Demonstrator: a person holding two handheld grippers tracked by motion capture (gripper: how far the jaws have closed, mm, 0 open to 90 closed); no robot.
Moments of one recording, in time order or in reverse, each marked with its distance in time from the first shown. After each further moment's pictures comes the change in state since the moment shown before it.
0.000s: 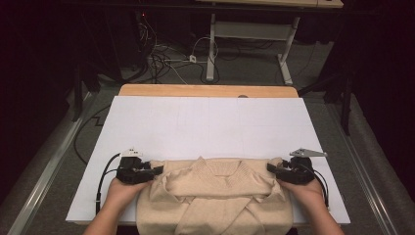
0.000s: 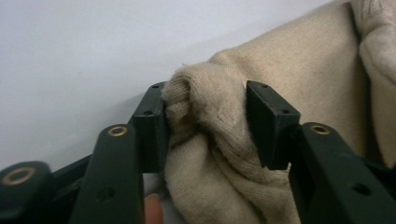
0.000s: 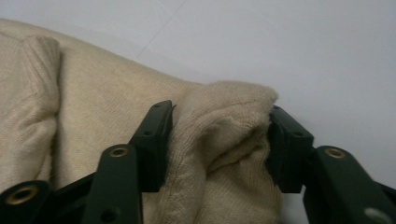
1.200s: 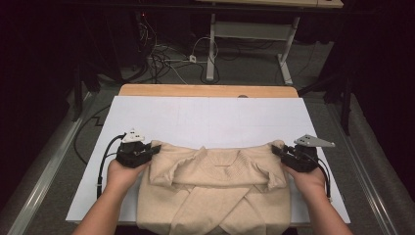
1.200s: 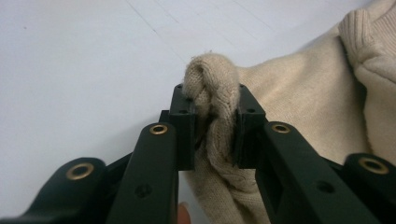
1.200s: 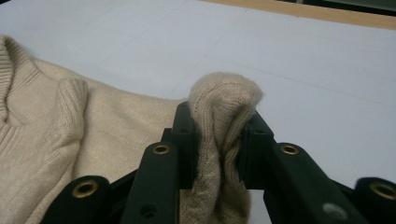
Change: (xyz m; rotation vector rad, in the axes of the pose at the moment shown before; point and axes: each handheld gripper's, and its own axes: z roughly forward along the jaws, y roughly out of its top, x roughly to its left) left arm 0.000 0.055 -0.010 -0.083 0.141 0.152; right arm 0.000 0.041 -0.014 -0.170 -0.052 -0.105
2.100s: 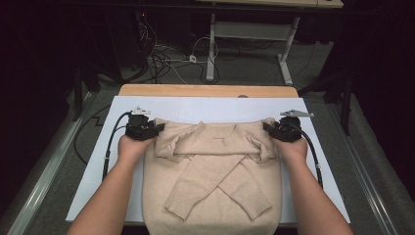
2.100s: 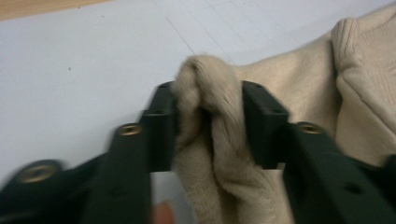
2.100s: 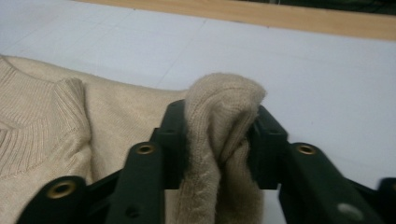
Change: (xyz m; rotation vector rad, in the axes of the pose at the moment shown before) left arm 0.047 0.043 0.047 -0.002 0.053 -0.093; right arm -0.039 0.042 0.082 0.046 -0.077 0.082
